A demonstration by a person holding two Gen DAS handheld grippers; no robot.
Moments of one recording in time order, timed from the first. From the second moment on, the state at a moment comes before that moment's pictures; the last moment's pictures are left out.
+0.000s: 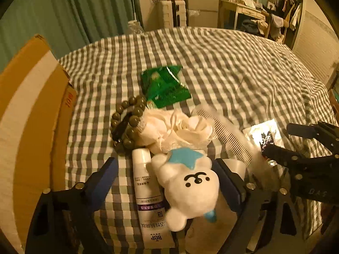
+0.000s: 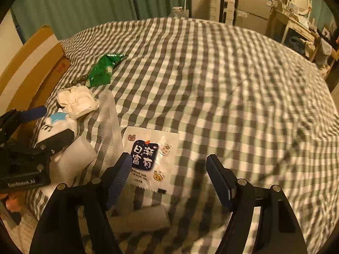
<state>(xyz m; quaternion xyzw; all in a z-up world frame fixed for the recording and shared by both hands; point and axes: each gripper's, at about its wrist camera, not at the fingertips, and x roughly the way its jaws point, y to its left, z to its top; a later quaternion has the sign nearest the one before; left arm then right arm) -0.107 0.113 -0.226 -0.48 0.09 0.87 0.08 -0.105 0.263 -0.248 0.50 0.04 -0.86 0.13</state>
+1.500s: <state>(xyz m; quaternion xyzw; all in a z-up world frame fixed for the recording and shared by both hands) 0.017 0.065 -0.061 -0.32 0.07 0.94 0.10 0.021 0.266 -0.069 0.29 -0.11 -0.95 0.07</state>
